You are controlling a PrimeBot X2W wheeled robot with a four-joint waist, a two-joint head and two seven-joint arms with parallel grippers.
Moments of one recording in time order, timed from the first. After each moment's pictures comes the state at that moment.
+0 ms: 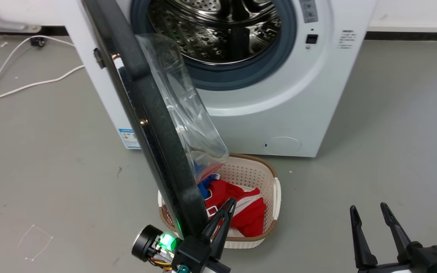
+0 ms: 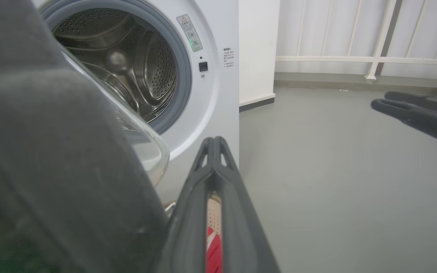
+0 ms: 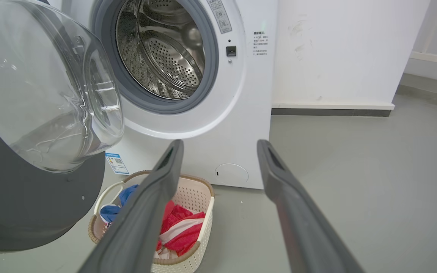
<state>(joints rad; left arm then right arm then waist) -0.07 0.11 -0.52 0.11 -0.06 0.04 -0.27 0.17 -0.05 0.01 0.00 0.10 0.13 -0.26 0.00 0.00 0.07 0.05</state>
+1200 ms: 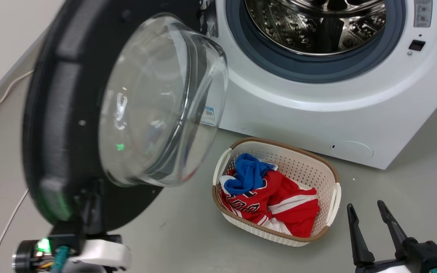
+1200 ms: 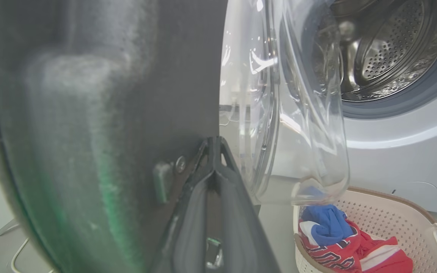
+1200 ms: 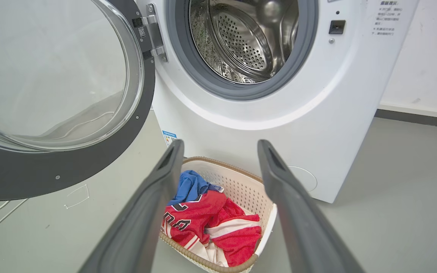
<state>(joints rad) 0.00 0.19 -0.10 0.07 -0.14 0.13 -0.27 0.15 -0.05 0.01 0.04 0.08 0.13 -0.26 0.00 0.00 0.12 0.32</state>
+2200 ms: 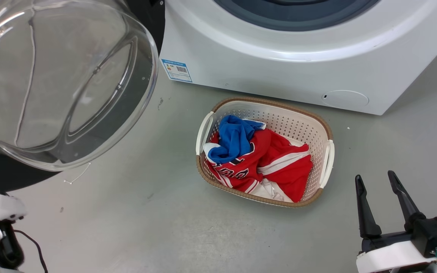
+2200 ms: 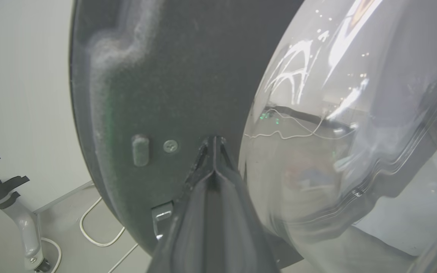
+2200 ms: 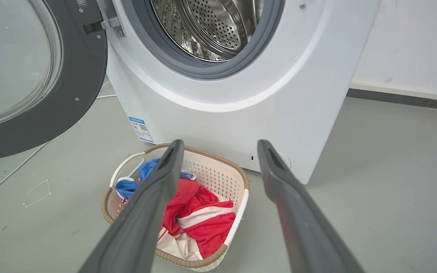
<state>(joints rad) -0.28 0.19 0.47 0.29 -0.19 0.02 -0.27 0.04 -0.05 -0.02 0.02 0.01 0.13 -0.26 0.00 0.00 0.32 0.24</state>
